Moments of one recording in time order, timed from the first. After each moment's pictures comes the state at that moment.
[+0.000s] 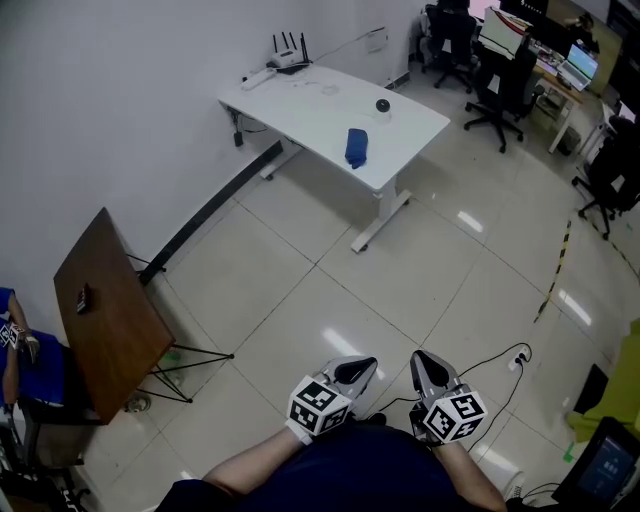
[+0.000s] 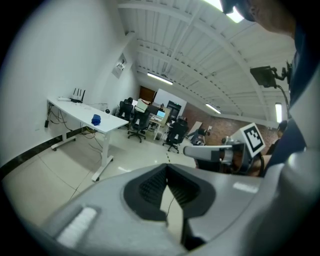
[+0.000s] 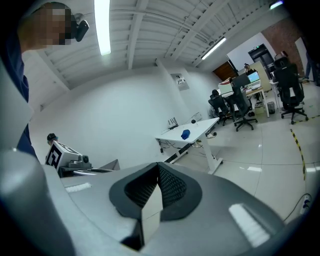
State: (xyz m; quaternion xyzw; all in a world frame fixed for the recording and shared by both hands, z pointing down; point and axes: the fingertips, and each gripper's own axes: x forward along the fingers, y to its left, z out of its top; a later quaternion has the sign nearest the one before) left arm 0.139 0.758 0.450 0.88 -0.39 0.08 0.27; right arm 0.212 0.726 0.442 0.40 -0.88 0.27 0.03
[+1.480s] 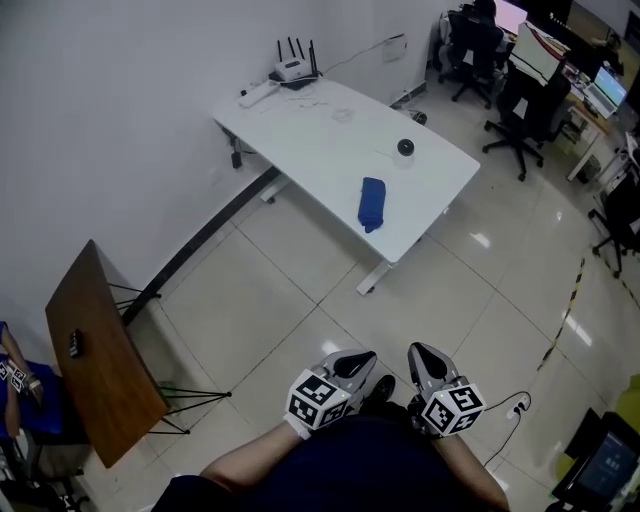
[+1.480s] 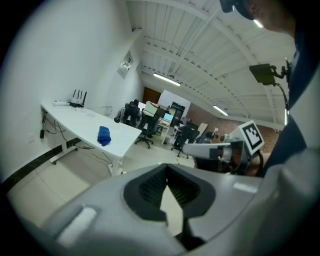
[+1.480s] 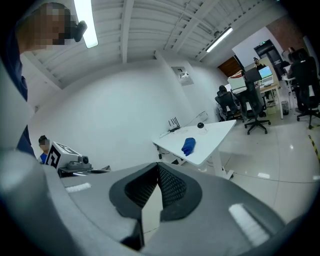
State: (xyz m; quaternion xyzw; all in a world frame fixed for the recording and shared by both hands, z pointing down) left arm 0.055 0.485 0.454 0.87 -0.40 0.08 0.26; right arm 0.121 0.447 0.444 0.38 -0.89 0.27 0.03
